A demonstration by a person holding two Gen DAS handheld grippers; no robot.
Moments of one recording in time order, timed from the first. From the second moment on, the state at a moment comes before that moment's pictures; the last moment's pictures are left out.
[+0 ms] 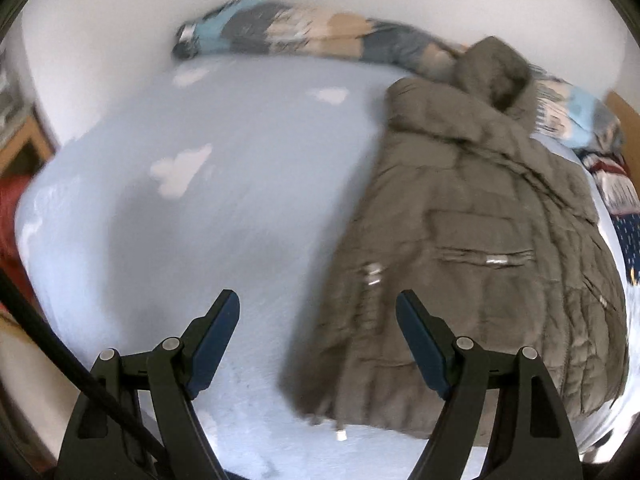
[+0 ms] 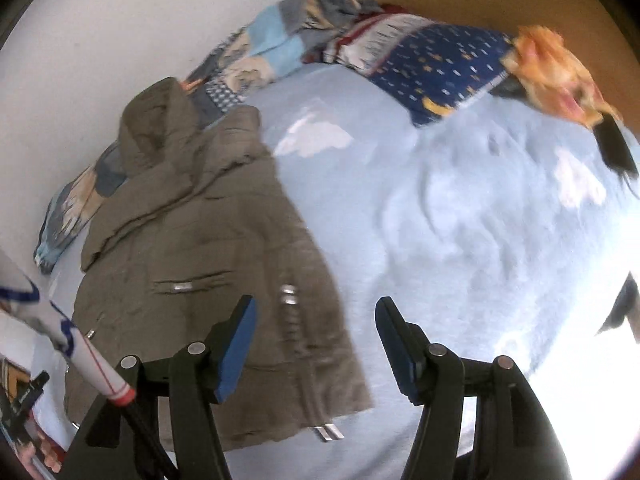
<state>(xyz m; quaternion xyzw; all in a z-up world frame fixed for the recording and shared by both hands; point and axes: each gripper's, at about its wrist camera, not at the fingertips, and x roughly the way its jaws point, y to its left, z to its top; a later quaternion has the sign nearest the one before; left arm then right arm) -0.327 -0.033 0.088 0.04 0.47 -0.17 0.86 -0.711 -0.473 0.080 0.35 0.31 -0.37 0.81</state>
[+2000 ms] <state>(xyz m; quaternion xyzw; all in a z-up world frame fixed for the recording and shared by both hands) -0.382 -0.047 0.111 0.08 0.37 -0.18 0.91 -0.729 -0.427 0.090 0.28 0.32 -0.43 0.80</state>
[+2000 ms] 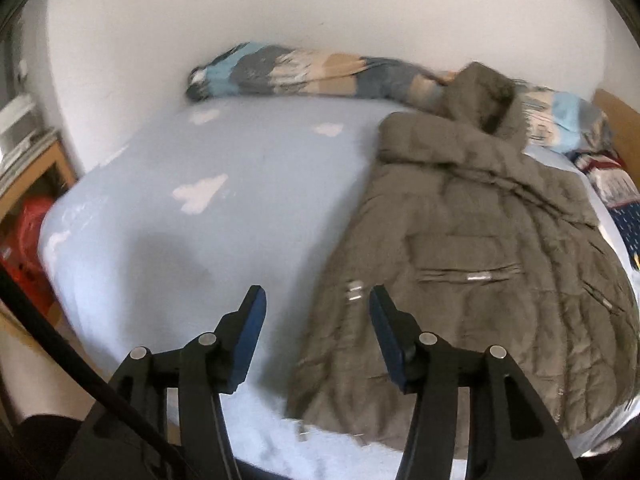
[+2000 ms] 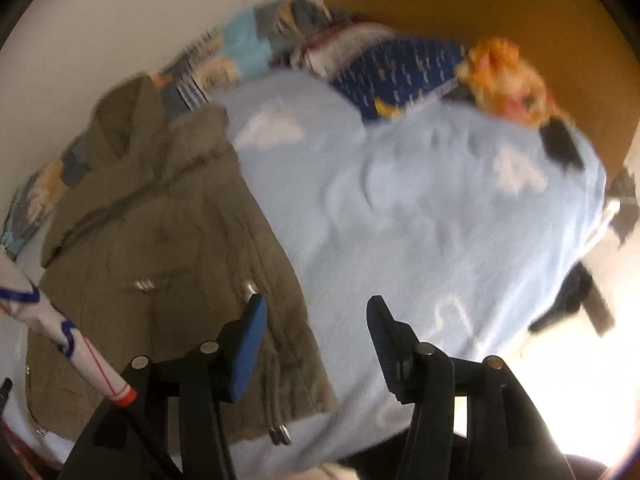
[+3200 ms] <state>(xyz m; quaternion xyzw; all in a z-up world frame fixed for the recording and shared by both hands) -0.466 -0.196 0.024 0.24 0.35 -0.30 0.86 -0.586 -0.331 0.017 0.16 0.44 -0.27 0.84</state>
